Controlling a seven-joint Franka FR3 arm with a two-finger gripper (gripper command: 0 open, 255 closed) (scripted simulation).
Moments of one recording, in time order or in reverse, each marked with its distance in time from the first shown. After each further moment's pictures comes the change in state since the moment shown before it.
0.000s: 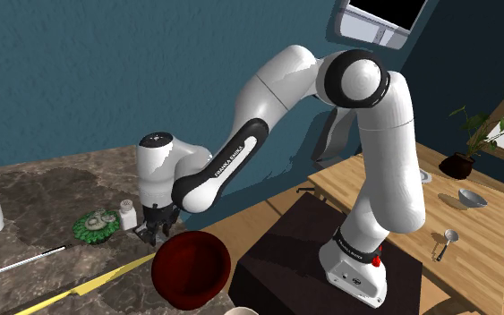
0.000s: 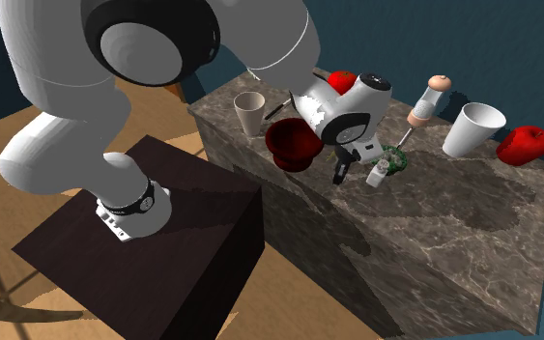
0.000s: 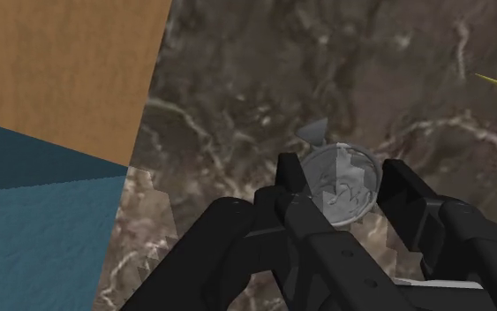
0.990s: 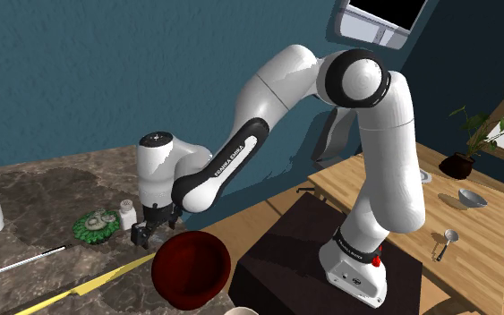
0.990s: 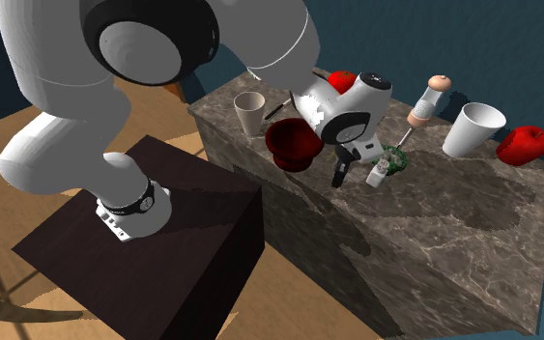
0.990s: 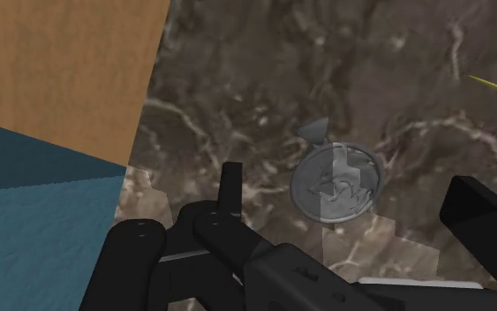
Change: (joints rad) arm -0.002 -0.003 0.004 -0.001 0.003 -0.002 -0.003
